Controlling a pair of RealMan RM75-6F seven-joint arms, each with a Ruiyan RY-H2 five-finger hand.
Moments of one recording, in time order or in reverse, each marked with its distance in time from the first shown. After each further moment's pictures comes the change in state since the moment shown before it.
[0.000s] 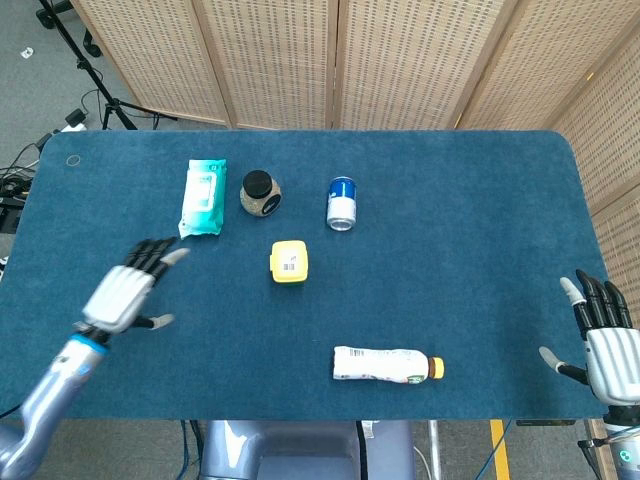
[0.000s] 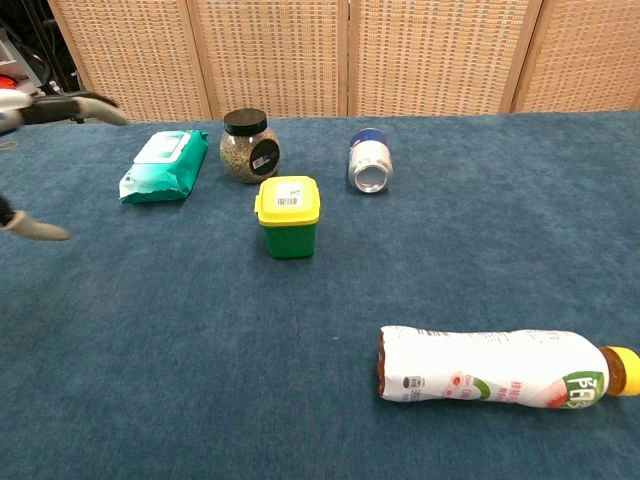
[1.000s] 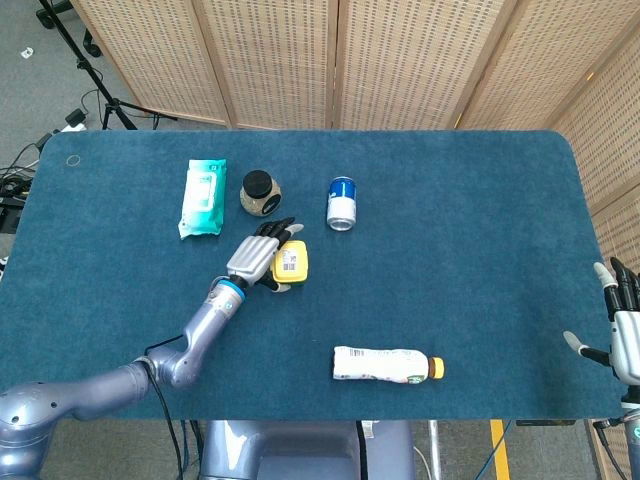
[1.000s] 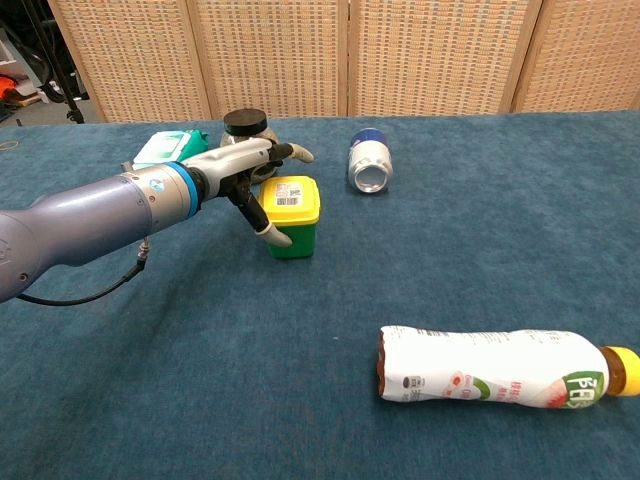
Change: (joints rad) left arm -0.431 -0.567 -0.191 0.539 -0.420 -0.333 -0.005; right arm 0.022 -0.007 0.064 0.058 0.164 -0.098 0.023
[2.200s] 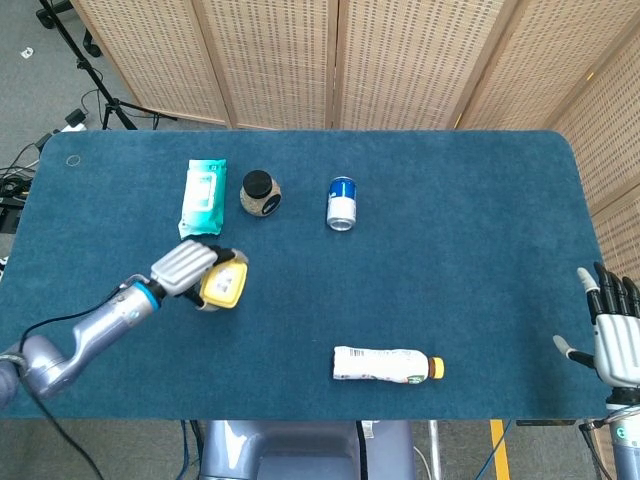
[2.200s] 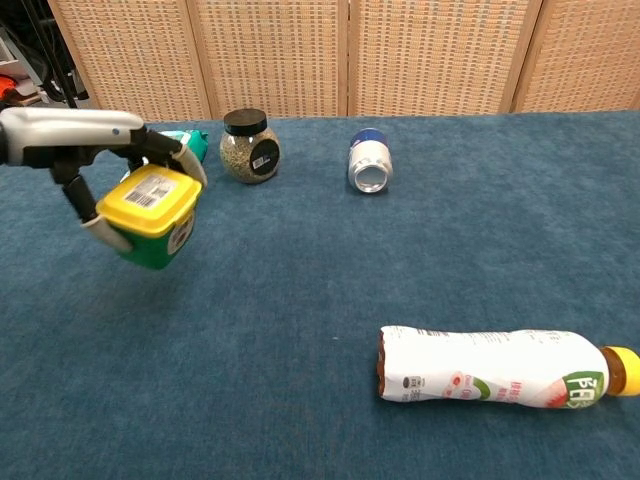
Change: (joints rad) left arm 0.099 0.594 0.325 -0.288 0.648 0.104 -0.508; right arm 0.005 -0.052 -0.011 0.004 -0.004 0.002 -0.122
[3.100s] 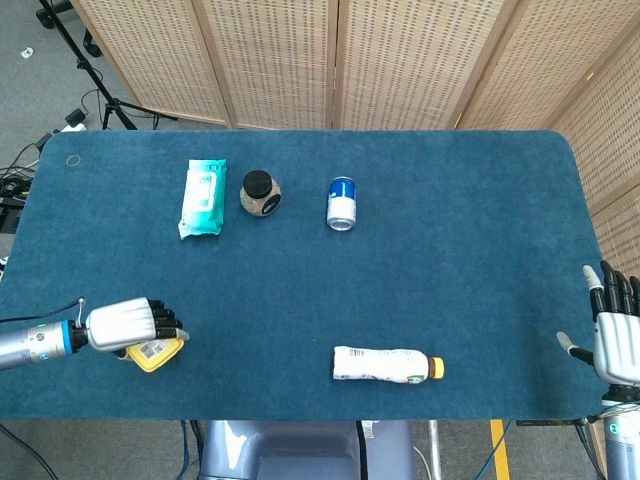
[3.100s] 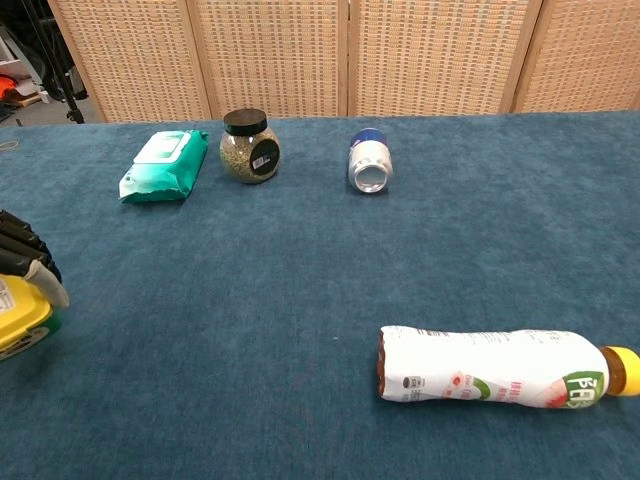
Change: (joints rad) left arm 0.165 -0.285 0.376 1.095 0.466 0.874 -0.333; right arm -0.002 -0.047 0.023 0.014 0.040 0.022 -0.090
